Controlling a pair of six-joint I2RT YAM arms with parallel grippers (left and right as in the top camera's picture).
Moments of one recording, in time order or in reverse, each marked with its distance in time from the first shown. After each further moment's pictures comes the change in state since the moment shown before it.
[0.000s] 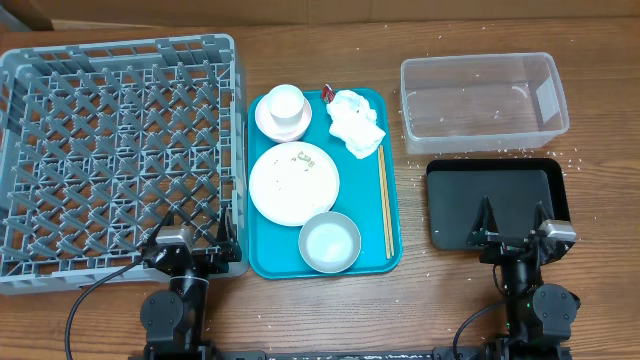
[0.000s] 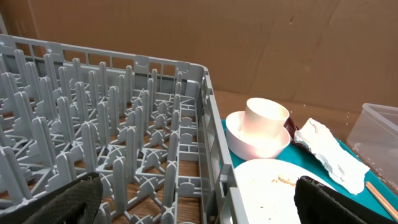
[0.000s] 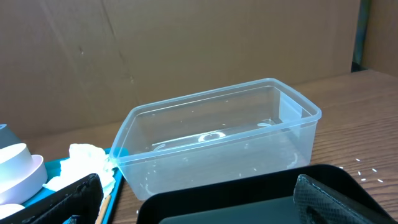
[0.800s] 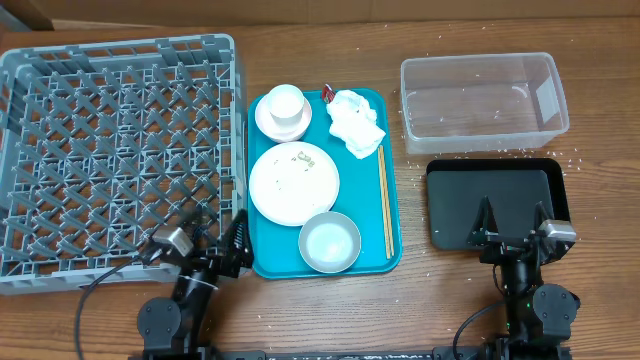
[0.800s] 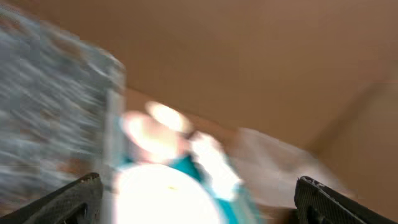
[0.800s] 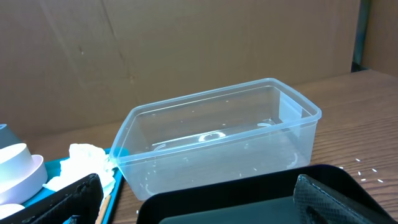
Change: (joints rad) left arm 0.000 0.000 0.000 0.119 0.305 -0.439; right arm 0.000 0.000 0.000 0.000 0.000 0.000
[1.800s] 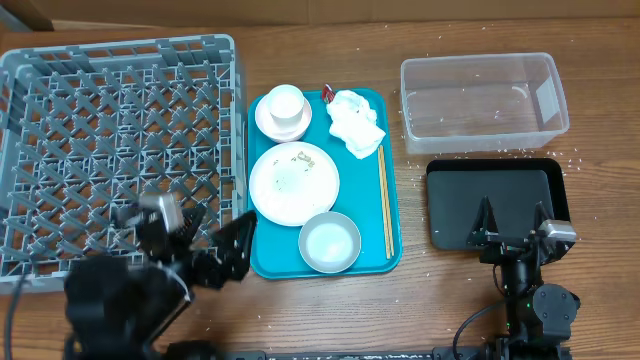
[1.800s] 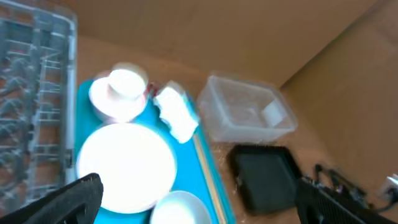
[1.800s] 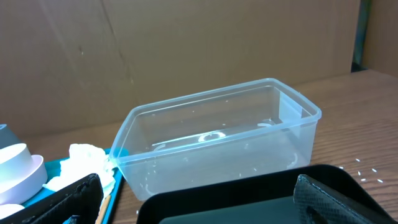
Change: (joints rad) left arm 0.000 0.508 0.902 -0.841 0.162 0.244; right arm 0.000 0.000 0.000 0.000 0.000 0.000
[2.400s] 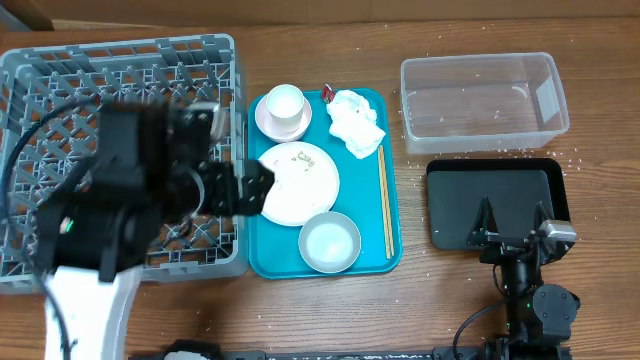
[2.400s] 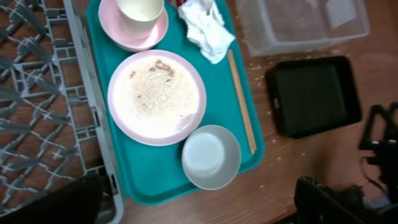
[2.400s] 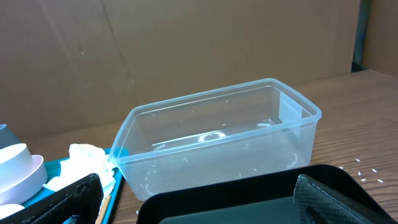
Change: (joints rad) left arm -0.217 0.705 0.679 -0.537 -0.195 0.208; right arm 0.000 -0.001 0.000 0.001 0.000 0.000
